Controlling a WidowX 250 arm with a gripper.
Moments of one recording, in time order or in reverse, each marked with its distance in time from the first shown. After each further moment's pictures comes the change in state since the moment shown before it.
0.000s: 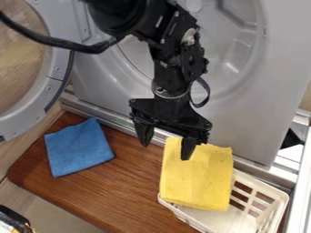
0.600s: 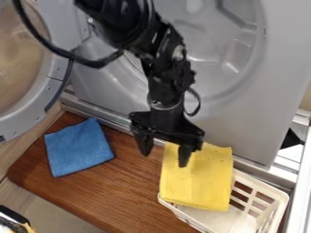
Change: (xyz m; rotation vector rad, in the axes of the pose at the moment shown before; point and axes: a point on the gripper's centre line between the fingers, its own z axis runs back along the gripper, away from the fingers) arm 0.005 0.009 -0.038 -0.046 0.037 0.027
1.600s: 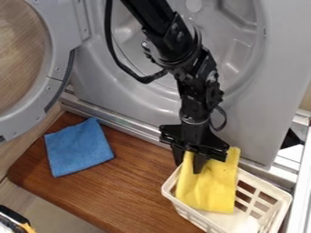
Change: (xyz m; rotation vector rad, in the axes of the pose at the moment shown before) arm 0.023 -0.035 -0.045 -0.015 0.036 -0.044
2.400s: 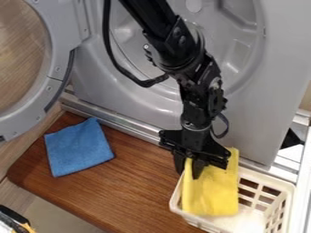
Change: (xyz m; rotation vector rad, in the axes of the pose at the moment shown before) arm -0.014 -0.007 0.006 0.017 0.007 -0.007
